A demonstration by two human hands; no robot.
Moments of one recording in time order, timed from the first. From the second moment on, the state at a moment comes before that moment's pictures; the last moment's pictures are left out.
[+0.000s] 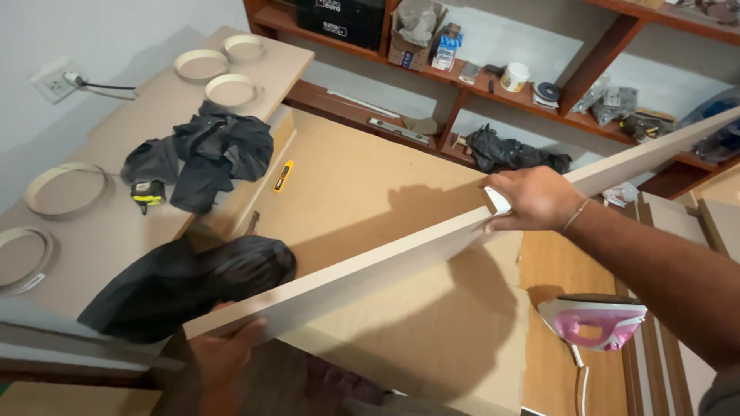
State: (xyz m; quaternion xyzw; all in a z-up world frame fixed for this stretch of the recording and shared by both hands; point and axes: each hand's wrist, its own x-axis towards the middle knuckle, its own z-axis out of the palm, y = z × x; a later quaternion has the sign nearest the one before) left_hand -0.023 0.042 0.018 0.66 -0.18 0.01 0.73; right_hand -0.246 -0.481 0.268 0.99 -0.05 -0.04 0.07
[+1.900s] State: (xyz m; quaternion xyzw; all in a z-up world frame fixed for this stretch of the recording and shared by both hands) left_hand -0.019 0.003 0.063 0.68 -0.16 -0.02 0.71; right_hand -0.092 -0.095 0.292 1.00 0.07 0.01 0.04
